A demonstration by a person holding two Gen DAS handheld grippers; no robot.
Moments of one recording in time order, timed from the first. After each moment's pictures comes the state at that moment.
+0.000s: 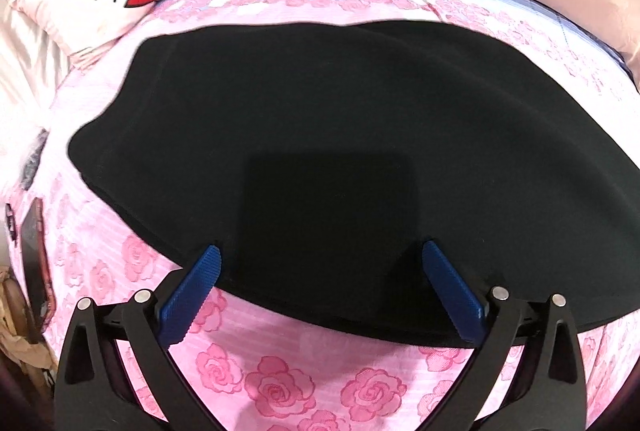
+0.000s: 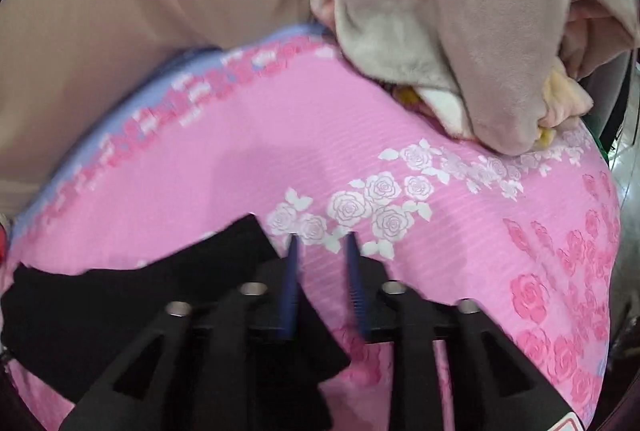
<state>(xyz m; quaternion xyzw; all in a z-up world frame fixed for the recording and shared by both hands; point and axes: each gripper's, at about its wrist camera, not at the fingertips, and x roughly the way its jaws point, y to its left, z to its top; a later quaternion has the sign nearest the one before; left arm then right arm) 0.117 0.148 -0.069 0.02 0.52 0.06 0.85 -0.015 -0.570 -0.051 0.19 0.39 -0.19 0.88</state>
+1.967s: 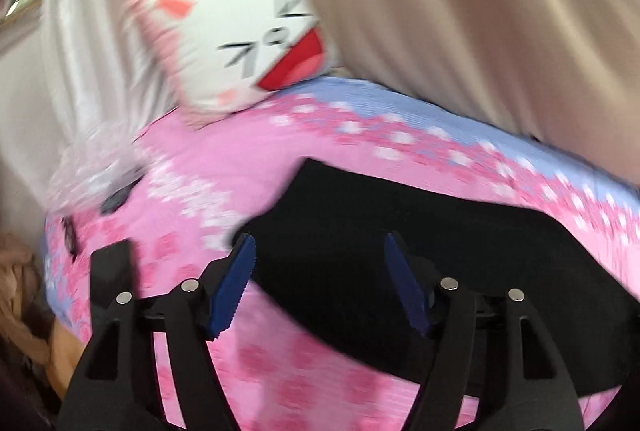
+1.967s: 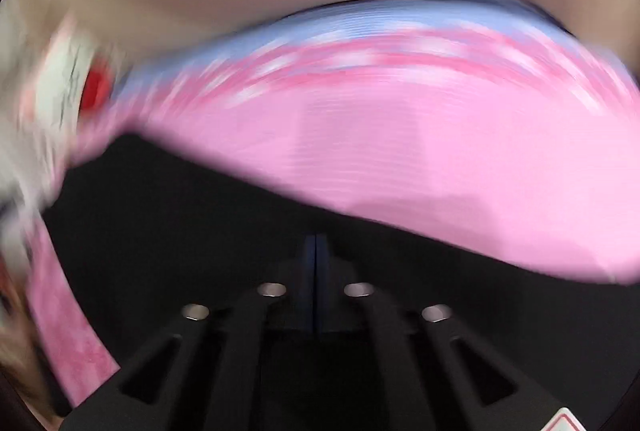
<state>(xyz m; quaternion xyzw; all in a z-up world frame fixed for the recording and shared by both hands) 0.085 0.241 0.015 -0.03 0.35 0.15 0.93 0.101 -0.382 -0.083 0.16 0.44 0.00 0.88</state>
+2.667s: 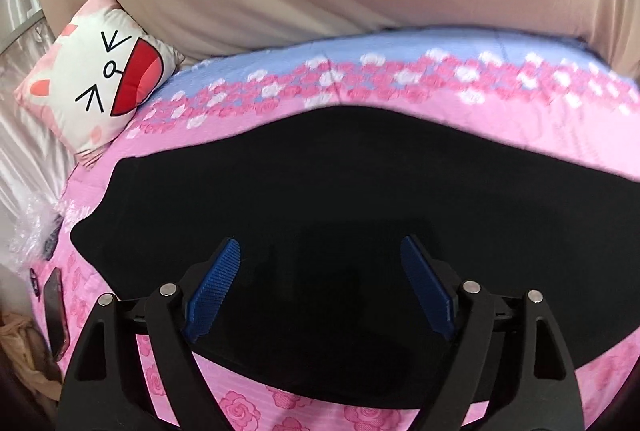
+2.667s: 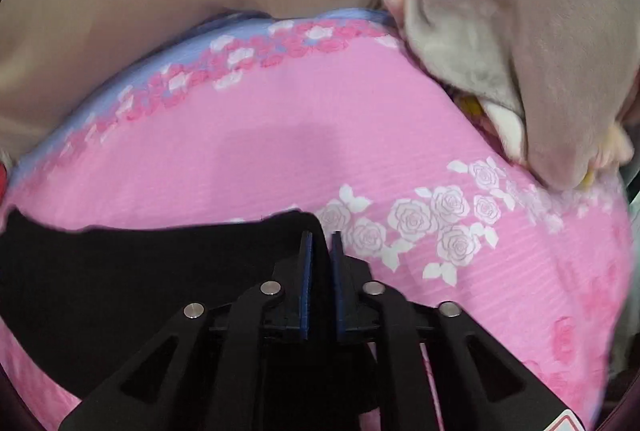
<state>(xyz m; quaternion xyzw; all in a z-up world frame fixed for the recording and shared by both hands) 0.114 0.030 -0.055 0.11 0.42 0.06 0.90 0.015 -0.567 -0.069 0.18 0.40 -0.13 0.89</state>
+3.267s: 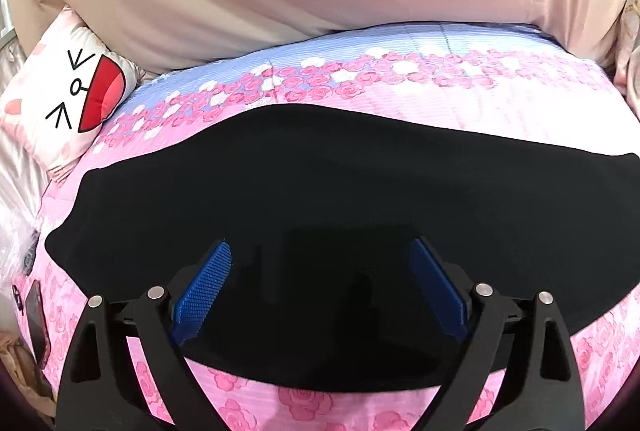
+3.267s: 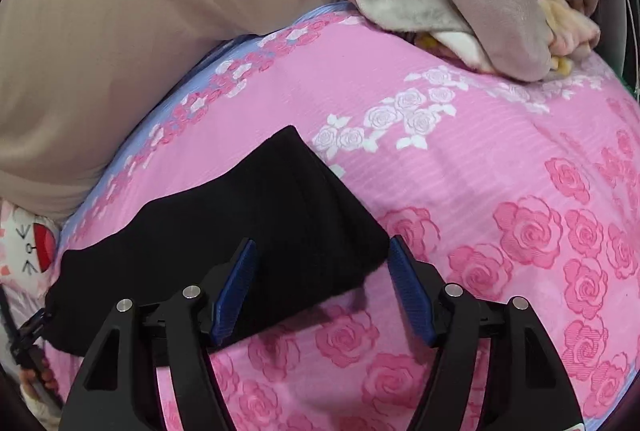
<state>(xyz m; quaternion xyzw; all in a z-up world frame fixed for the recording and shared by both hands) 0.091 -0.006 -0.051 0.11 0.41 -0.02 0.91 -0.027 -0.555 -0.102 0.27 0.40 -0.12 0.87</state>
